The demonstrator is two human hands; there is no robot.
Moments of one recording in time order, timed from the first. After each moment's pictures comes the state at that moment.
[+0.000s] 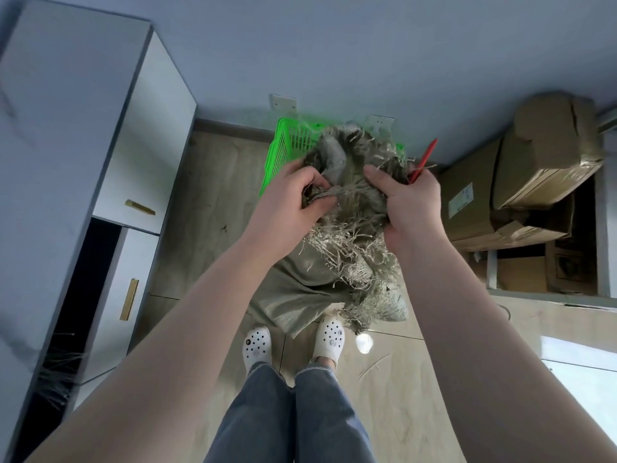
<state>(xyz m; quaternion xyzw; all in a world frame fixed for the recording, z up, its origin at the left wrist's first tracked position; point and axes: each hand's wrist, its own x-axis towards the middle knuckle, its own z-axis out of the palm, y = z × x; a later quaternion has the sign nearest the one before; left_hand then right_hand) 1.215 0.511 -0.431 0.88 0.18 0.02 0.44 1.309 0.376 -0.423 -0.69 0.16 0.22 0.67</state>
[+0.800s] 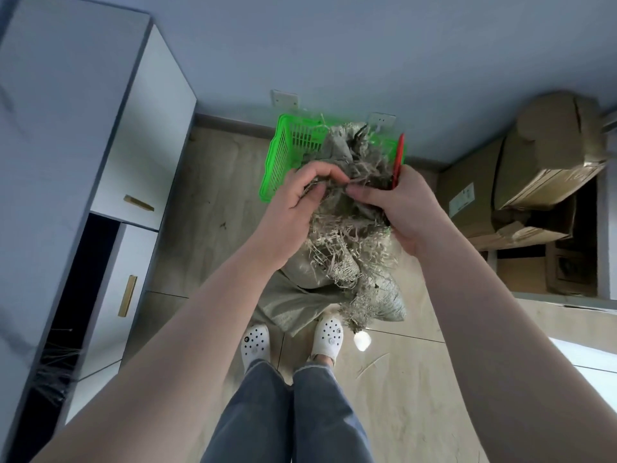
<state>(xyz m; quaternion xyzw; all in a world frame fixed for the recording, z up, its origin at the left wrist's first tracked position) 1.211 0.504 -0.446 0.77 0.14 0.06 0.62 1.323 0.365 -0.434 -0.75 0.00 0.34 0.56</state>
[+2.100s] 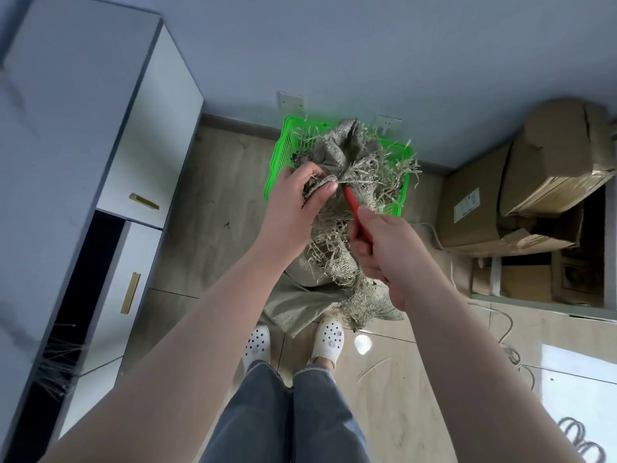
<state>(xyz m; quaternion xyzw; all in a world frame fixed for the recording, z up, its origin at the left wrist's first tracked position) 1.220 0.510 -0.470 0.83 0.21 0.10 0.51 1.266 0.367 -0.404 -0.72 0.07 0.46 0.51</state>
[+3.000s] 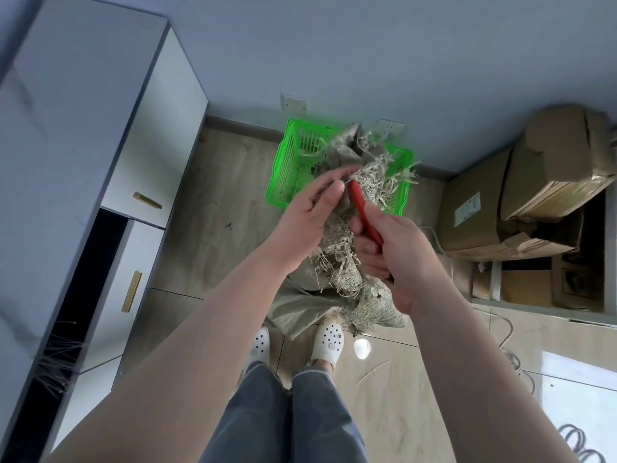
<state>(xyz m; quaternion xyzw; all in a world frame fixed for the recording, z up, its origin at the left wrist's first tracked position) 1.216 0.490 -0.450 0.66 0.17 0.04 0.73 1.262 0.359 -0.400 -0.62 0.07 0.47 0.62</state>
